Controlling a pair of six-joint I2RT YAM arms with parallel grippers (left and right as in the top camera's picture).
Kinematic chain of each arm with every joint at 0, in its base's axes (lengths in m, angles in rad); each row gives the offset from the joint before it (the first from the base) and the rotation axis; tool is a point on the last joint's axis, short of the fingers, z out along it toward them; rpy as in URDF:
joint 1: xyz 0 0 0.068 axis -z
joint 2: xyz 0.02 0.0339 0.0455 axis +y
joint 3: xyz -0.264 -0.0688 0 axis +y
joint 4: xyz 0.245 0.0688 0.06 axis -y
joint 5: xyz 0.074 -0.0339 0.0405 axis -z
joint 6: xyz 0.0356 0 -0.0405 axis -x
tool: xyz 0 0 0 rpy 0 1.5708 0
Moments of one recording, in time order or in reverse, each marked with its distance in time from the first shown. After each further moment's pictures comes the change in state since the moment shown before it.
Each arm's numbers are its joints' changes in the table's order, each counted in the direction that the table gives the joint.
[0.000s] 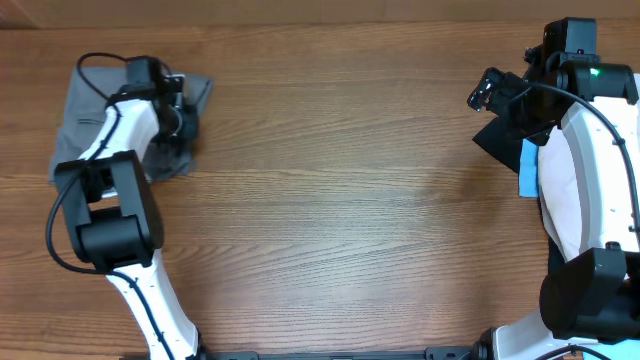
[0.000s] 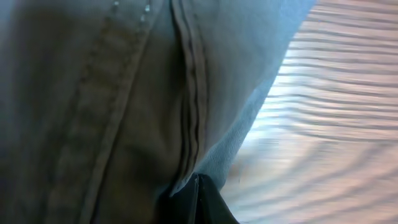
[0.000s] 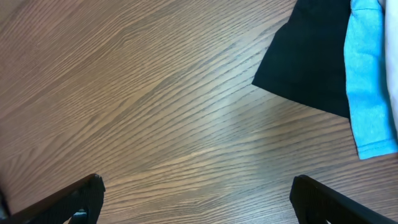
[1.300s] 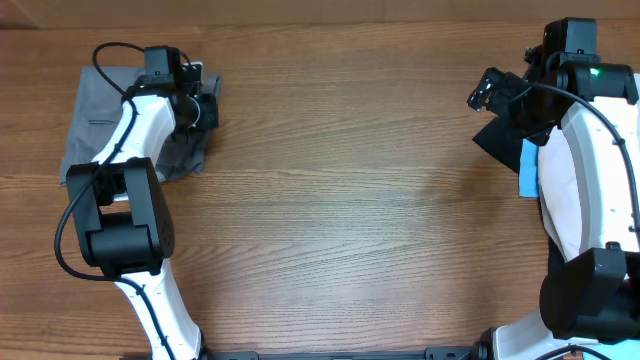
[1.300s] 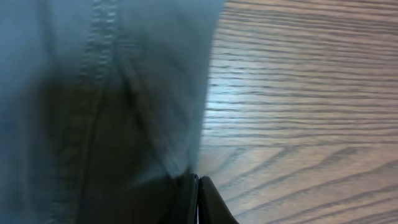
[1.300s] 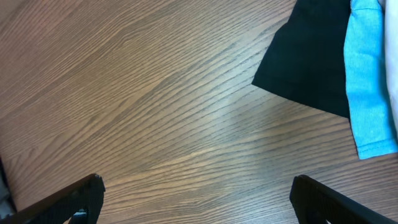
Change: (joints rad) left arm 0.108 -0.060 0.003 -0.002 0.062 0.108; right arm 0.000 0.000 0.000 0.000 0.000 0.000
